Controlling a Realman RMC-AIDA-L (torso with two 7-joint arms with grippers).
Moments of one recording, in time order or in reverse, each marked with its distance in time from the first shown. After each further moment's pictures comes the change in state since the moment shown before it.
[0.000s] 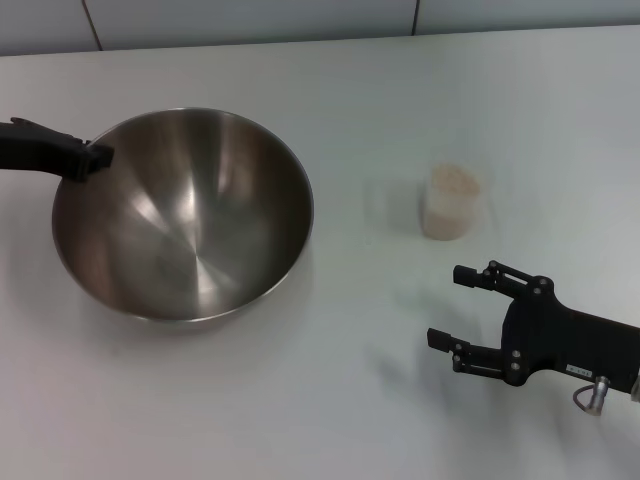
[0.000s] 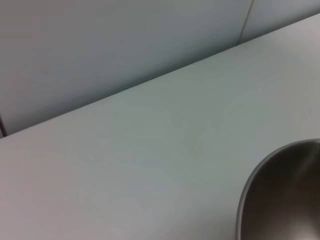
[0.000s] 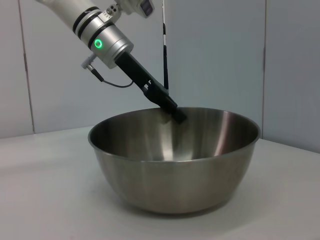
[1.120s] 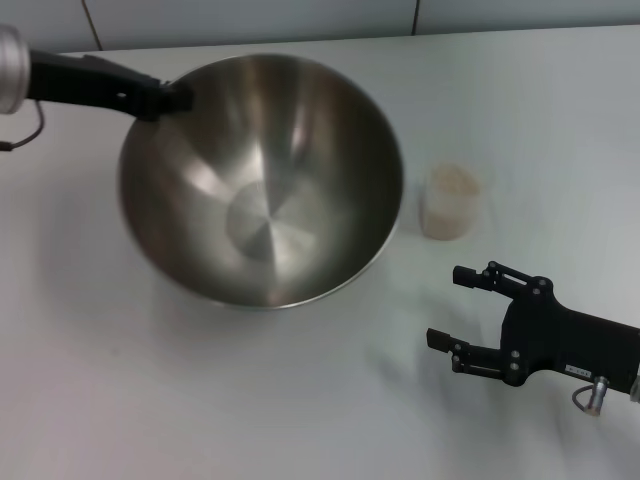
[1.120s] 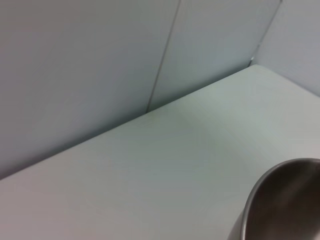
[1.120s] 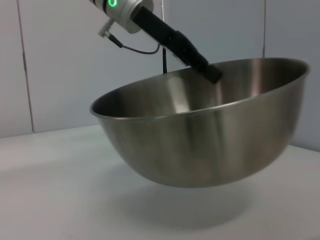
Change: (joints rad) left arm -0.115 -0.010 -0.095 0.044 -0.088 0.209 -0.041; right arm 0.000 0.000 0.000 0.003 0.000 0.005 0.000
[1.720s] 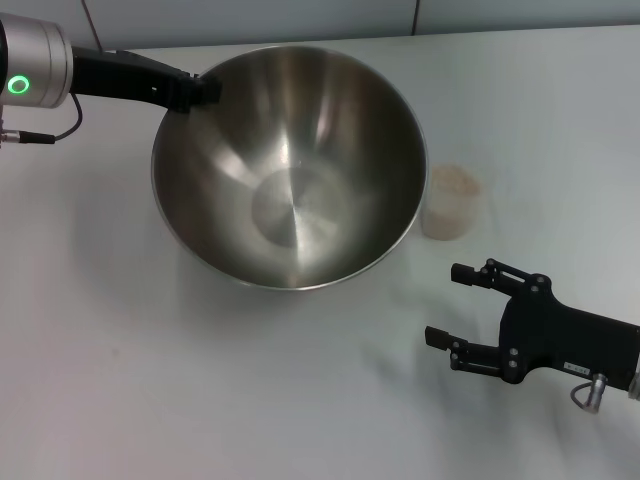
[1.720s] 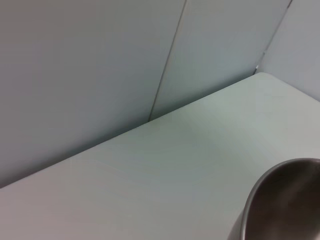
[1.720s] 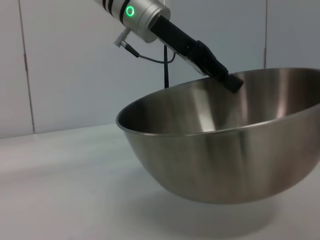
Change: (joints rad) left arm -0.063 0.002 0.070 -0.157 -0.053 -0.164 0.019; right arm 0.006 0.000 0.000 0.000 0.000 0.000 0.000
